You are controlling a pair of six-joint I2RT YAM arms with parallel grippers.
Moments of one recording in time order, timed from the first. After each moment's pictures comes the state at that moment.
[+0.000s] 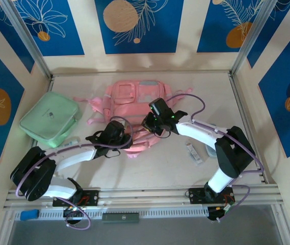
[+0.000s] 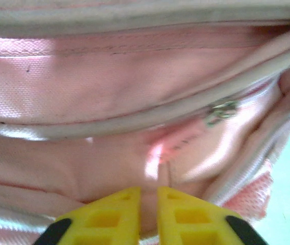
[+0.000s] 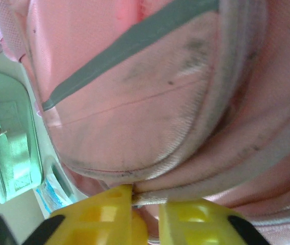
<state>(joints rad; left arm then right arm) -0.72 1.36 0.65 -0.12 0.06 -0.66 0.69 1.62 1.10 -0.38 -0.17 1.20</state>
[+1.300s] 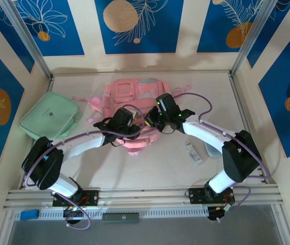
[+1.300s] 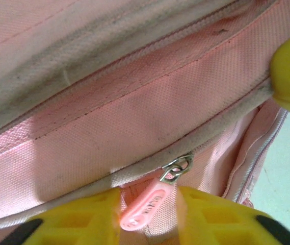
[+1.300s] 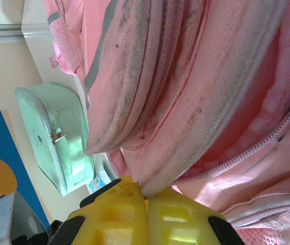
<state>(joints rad) -0.72 1.51 0.93 -0.26 0.02 -0.40 0.63 1.55 1.08 -0.30 -0.27 1.31</state>
